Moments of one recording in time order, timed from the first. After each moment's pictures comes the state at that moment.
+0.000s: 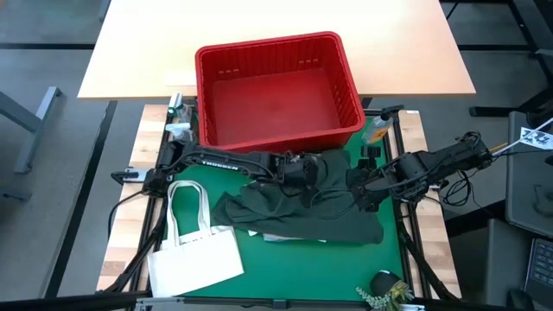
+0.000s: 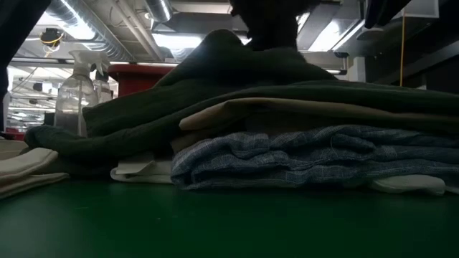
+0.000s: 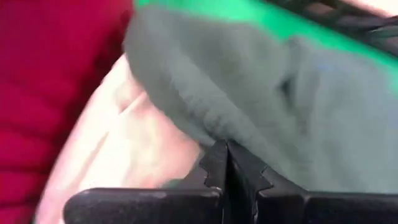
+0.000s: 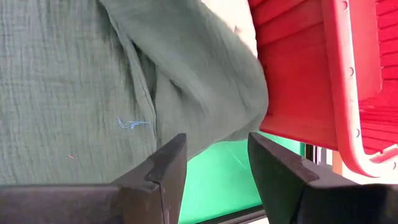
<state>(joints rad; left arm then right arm) -0.06 2.08 1.88 -0.69 -0.32 -0.50 0.41 1.35 1.48 -1.53 0.45 0.31</state>
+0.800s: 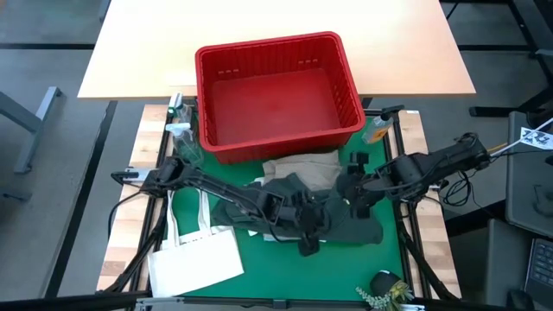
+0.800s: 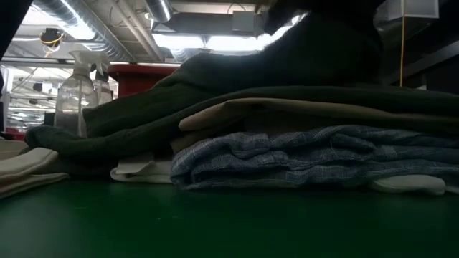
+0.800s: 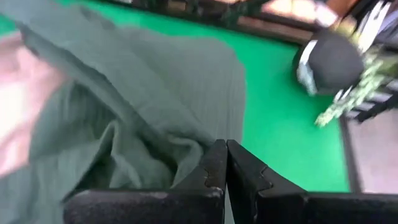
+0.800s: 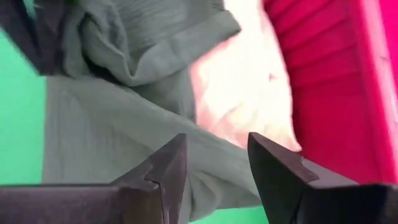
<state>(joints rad) -0.29 2.13 1.89 -0.46 -0.26 -0.43 0.41 1.37 1.48 -1.34 0.39 0.26</state>
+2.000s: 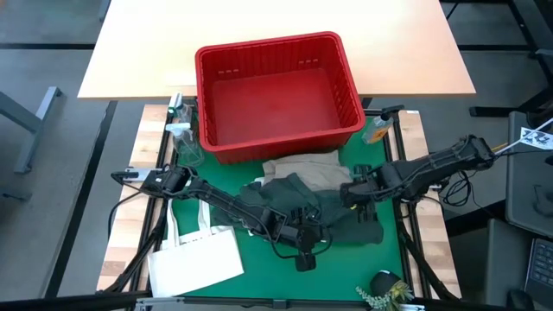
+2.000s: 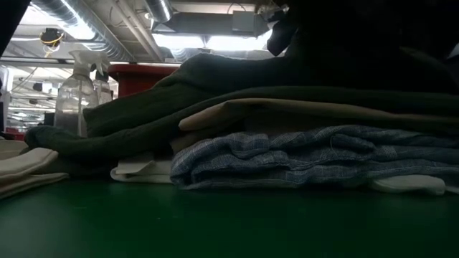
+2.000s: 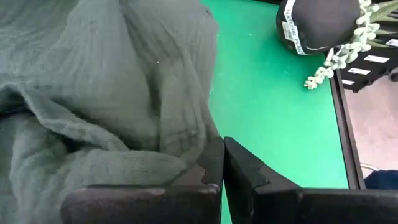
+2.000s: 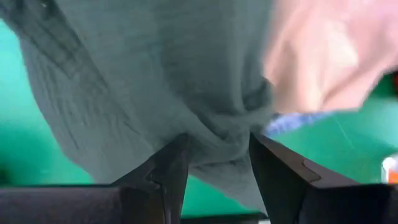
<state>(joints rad) -0.36 2.22 1.88 -0.43 -0.27 -0.43 0.33 1.31 1.13 -1.29 0.09 0.28</state>
